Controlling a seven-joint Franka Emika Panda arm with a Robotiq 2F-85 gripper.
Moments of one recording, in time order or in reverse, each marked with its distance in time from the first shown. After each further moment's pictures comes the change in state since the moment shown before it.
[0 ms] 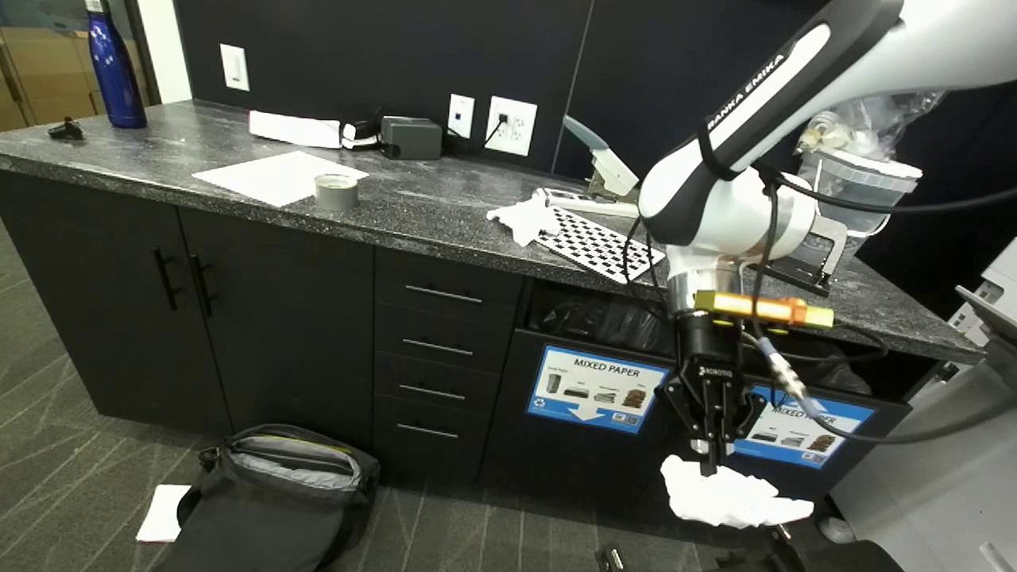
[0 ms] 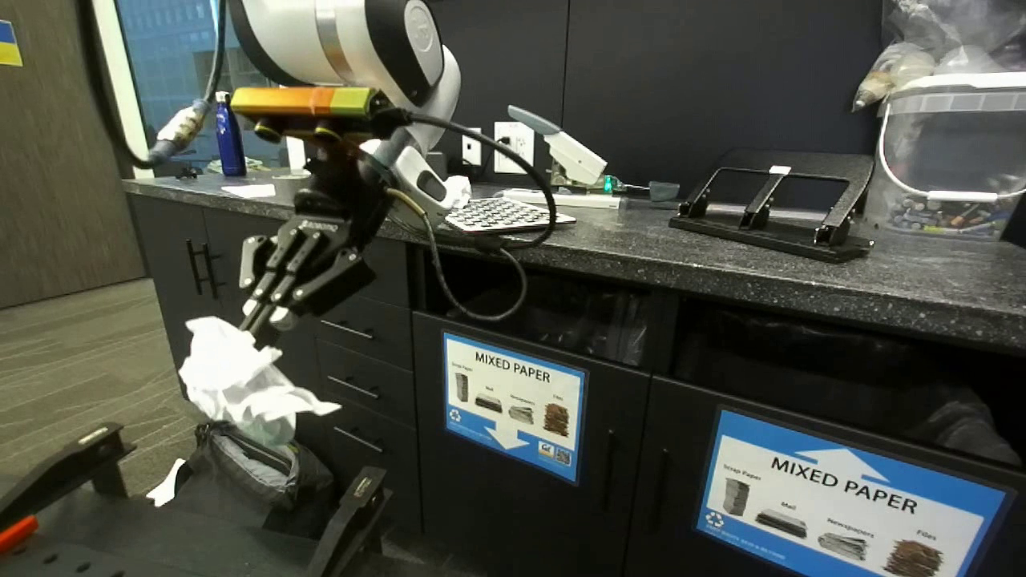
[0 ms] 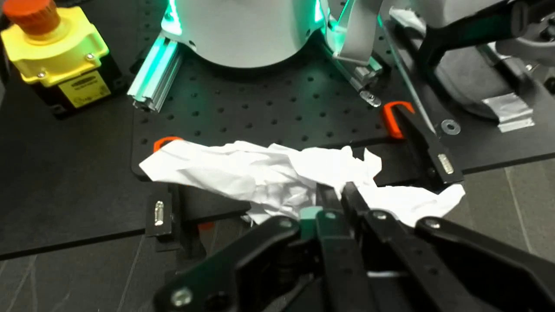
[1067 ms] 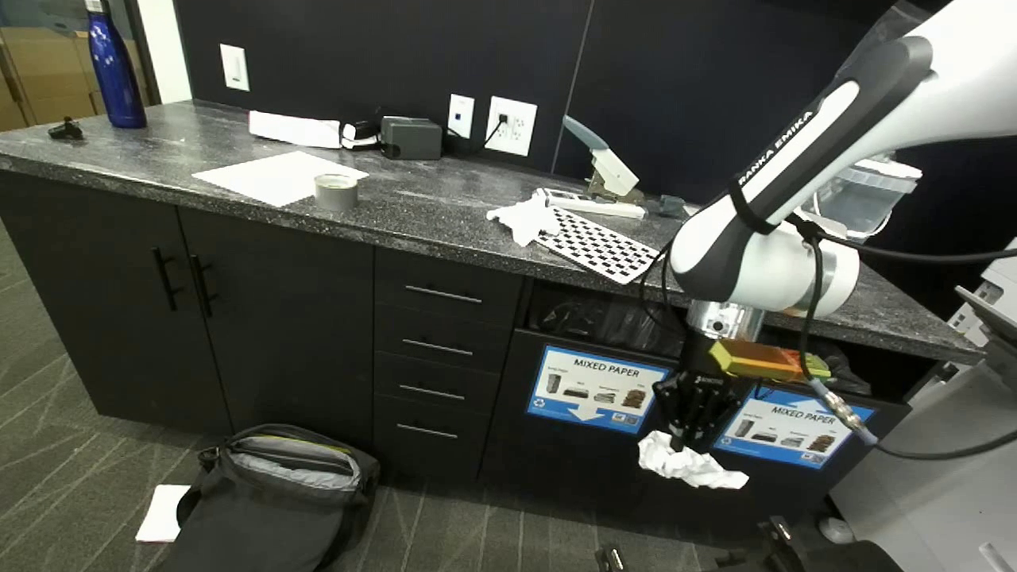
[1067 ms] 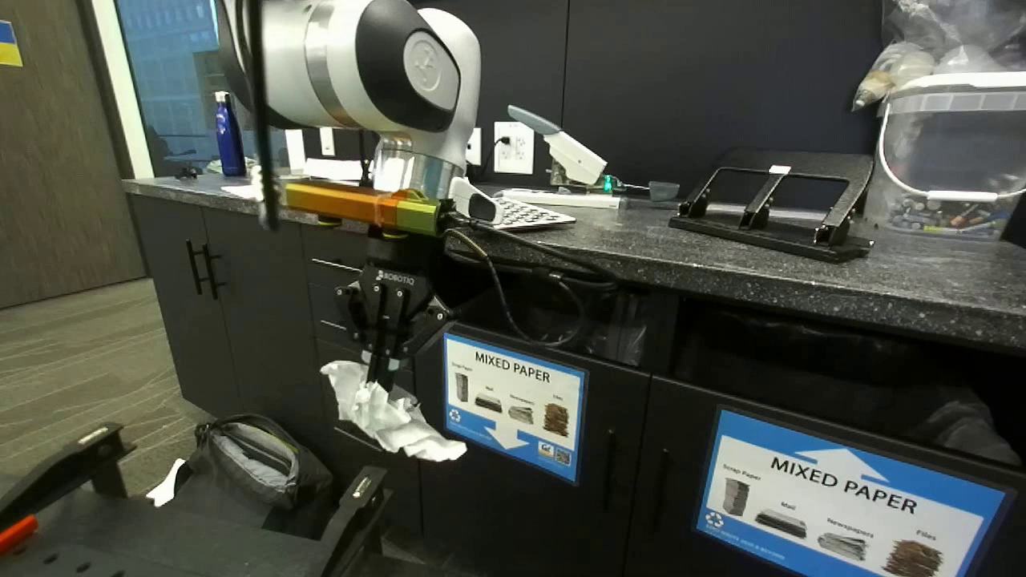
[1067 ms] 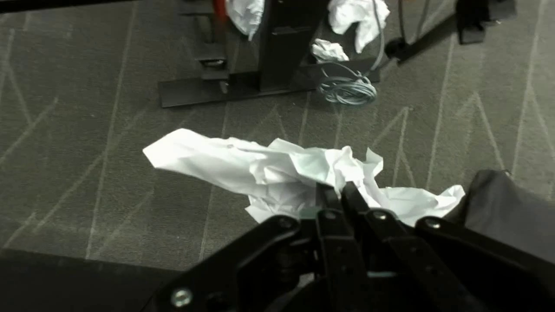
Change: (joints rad) arm -0.106 0.005 0.021 -0.148 0.013 0.677 -0.178
